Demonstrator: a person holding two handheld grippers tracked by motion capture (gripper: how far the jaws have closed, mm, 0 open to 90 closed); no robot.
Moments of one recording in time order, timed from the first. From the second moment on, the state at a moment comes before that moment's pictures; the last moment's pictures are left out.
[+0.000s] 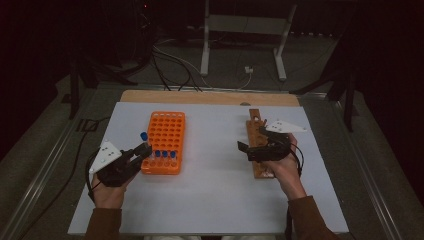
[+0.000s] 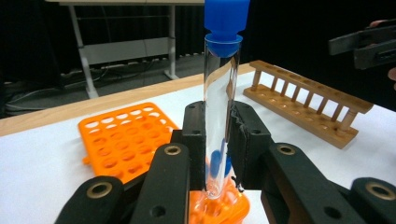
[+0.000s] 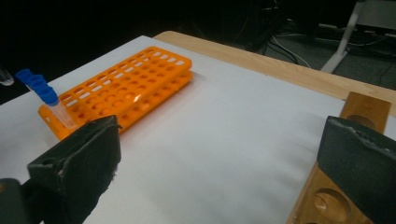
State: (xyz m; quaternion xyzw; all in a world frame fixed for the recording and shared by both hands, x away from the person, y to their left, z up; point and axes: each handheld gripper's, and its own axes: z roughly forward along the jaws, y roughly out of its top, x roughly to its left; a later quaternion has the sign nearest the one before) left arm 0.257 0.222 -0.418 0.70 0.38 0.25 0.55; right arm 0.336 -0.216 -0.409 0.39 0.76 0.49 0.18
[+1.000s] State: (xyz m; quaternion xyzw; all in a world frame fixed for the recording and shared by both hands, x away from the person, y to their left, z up) left arm 0.267 0.246 -0.452 0.70 0.40 0.26 0.52; right arm 0.329 -0.238 -0.417 0.41 0.74 0.50 0.19
